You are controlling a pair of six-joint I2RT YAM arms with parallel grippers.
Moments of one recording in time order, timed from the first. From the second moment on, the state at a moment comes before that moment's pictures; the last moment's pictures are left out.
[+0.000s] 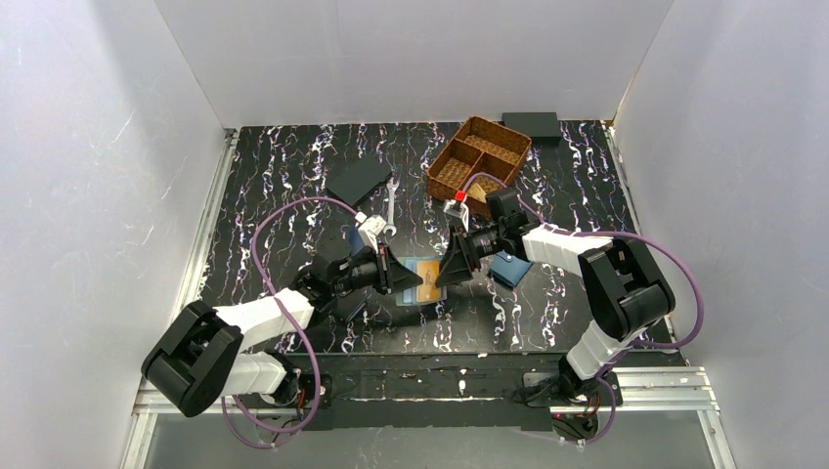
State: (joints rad) left arm -0.63 1.26 0.40 0.57 0.56 -0.74; right arm 0.49 1.66 0.86 -0.02 -1.28 0.03
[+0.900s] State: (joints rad) left arm -0.56 1.29 0.33 0.71 0.60 -0.85; right arm 0.49 1.66 0.85 0.03 -1.30 0.10
